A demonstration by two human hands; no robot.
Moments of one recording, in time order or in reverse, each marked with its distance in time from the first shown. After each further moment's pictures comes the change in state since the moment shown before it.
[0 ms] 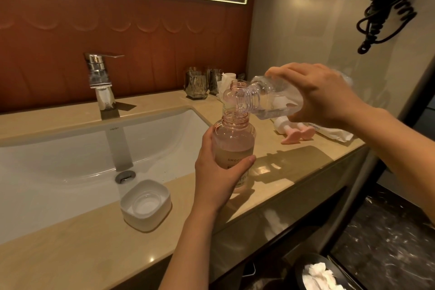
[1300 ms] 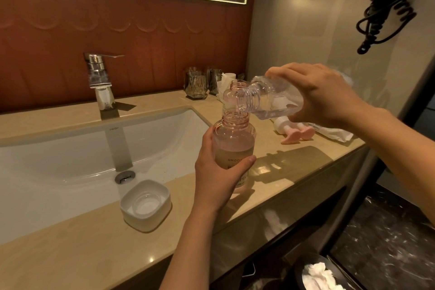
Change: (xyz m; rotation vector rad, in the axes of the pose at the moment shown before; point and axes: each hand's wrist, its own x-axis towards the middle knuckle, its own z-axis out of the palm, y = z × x) left_hand 0.000 -0.002 0.000 -0.007 0.004 0.032; right_hand 0.000 -0.001 -0.002 -0.013 -0.008 0.006
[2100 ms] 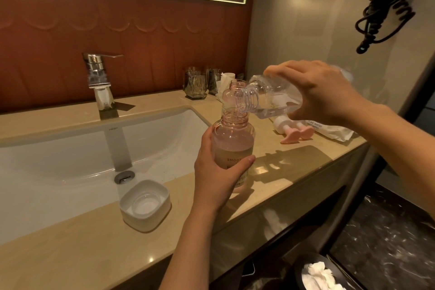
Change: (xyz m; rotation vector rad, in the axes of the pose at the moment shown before) left_hand 0.000 0.000 0.000 -0.009 -0.002 -0.004; right_hand 0.003 0.003 -0.002 -0.028 -0.016 -0.020
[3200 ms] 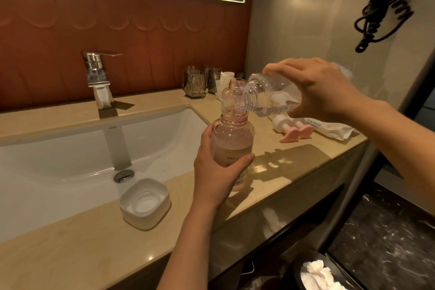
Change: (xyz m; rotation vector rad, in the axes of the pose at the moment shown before) left_hand 0.000 0.002 -0.001 -0.004 -0.008 -0.012; right_hand 0.003 0.000 -0.003 -0.019 -0.026 -0.003
